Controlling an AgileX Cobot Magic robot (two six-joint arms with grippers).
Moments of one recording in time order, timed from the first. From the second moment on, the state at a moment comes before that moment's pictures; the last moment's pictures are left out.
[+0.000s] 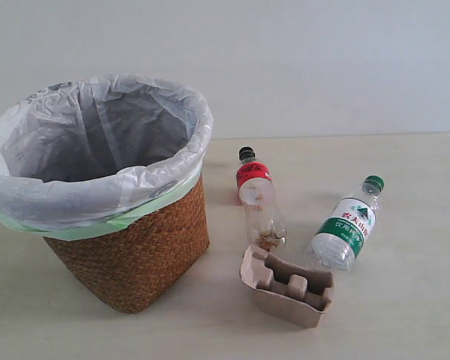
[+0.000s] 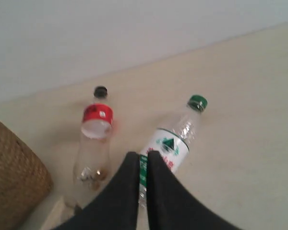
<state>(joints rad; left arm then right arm) -0.02 0.00 0.00 -0.13 0.31 0.05 0.22 0.78 -0.51 0.07 0.25 0.31</state>
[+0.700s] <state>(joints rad) -0.02 0.00 0.00 -0.13 0.31 0.05 0.22 1.57 -1.14 0.15 0.81 0.39</state>
